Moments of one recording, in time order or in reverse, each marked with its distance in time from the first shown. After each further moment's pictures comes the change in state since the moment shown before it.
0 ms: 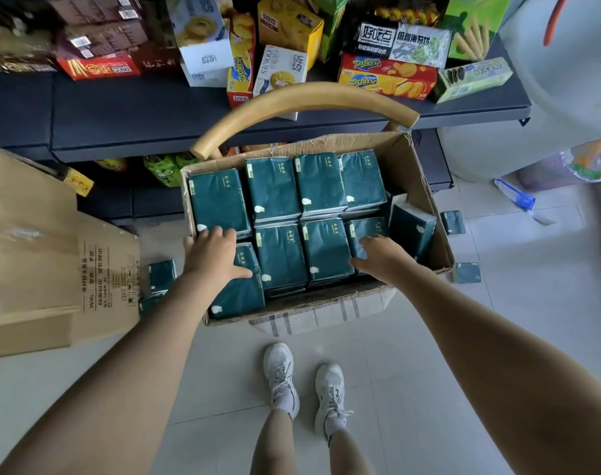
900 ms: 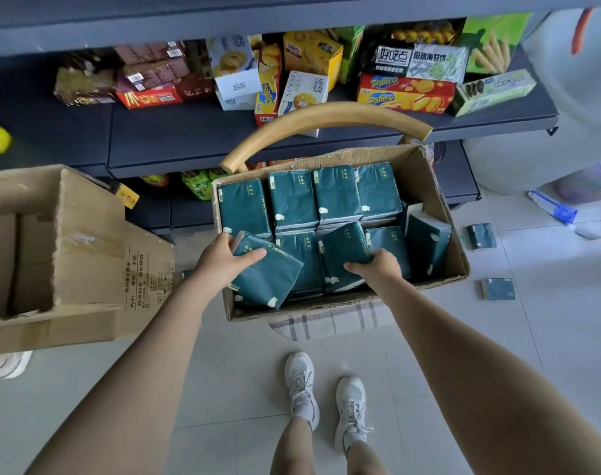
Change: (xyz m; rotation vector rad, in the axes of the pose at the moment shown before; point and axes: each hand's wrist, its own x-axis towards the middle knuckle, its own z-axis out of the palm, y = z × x) left_hand -0.044 -0.011 -0.029 -0.937 0.032 -0.261; right_hand -0.004 -0.024 0.026 0.673 0.114 0.240
